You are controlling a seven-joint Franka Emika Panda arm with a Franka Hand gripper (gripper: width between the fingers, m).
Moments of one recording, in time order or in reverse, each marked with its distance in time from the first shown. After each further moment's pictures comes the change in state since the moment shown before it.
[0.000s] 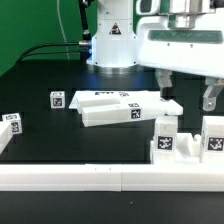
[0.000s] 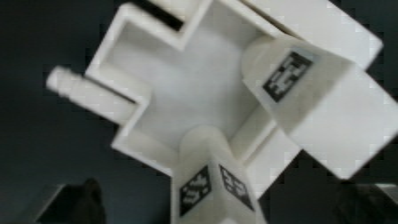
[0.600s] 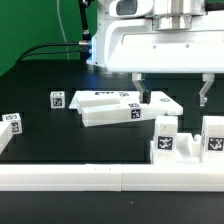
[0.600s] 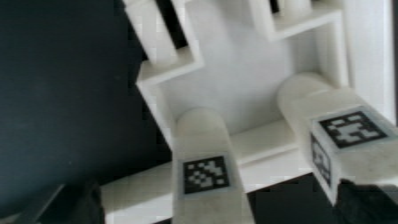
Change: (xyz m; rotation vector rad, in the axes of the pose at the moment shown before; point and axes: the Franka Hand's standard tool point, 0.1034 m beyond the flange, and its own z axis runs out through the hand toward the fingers) arm 0.005 0.021 0.003 0.040 0.089 -0.581
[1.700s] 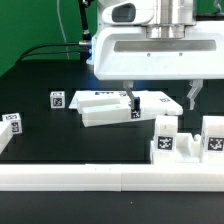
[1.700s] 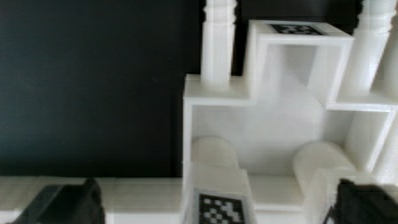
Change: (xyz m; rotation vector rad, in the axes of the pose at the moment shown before) arm -0.009 0.016 0.007 0.007 -0.059 -0.277
